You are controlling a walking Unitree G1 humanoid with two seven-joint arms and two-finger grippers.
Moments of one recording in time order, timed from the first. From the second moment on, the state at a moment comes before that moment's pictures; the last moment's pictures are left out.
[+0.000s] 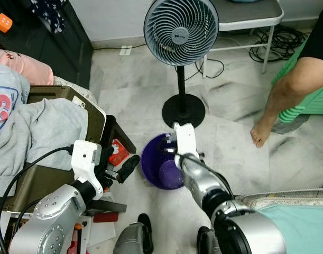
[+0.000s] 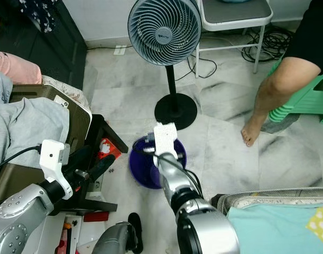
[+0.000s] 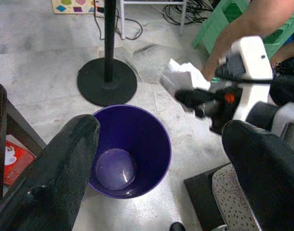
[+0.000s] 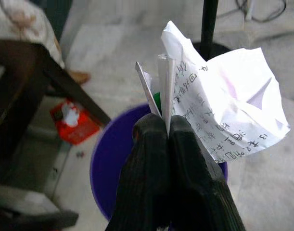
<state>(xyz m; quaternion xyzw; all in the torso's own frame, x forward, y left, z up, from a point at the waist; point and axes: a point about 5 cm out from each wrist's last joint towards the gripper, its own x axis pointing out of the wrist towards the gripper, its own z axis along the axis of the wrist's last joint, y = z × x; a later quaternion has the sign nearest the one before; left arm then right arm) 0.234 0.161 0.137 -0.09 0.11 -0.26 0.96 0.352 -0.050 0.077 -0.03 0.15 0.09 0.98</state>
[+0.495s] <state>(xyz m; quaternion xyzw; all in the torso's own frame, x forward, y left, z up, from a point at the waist) 0.232 0.162 0.139 -0.09 0.11 -0.26 0.96 0.357 -0.043 0.090 -0.03 0.12 0.11 0.99</state>
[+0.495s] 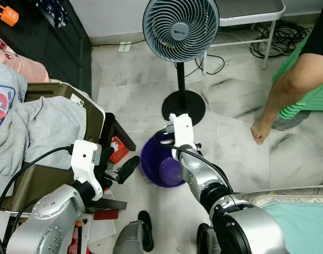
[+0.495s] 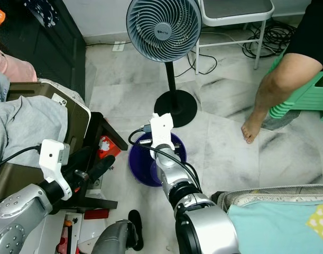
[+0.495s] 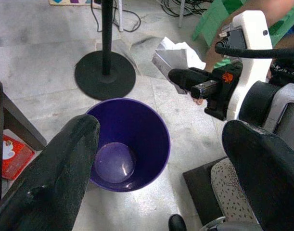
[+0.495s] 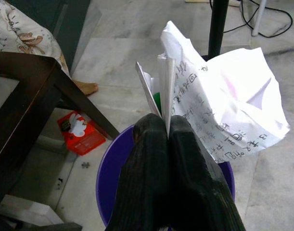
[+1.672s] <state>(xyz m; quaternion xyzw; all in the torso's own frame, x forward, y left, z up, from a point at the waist) 0.226 0.168 0.141 -0.08 0.12 -0.26 0.95 0.354 -0.045 0.083 -0.02 0.14 0.10 0.99</state>
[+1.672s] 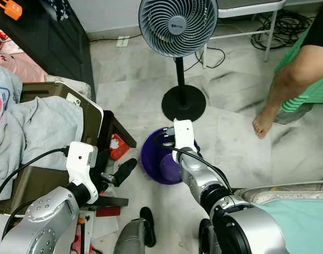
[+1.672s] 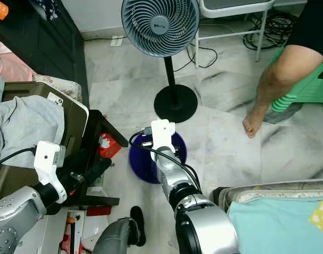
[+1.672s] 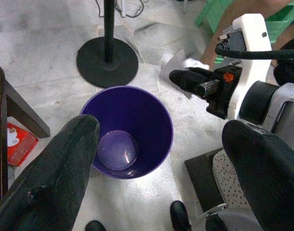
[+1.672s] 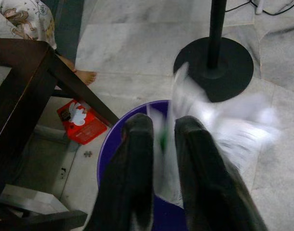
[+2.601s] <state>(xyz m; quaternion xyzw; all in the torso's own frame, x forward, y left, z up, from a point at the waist) 0.262 0.158 0.126 -0.09 0.10 -0.24 0.96 0.344 -0.066 0.064 0.00 0.14 0.09 0.99</state>
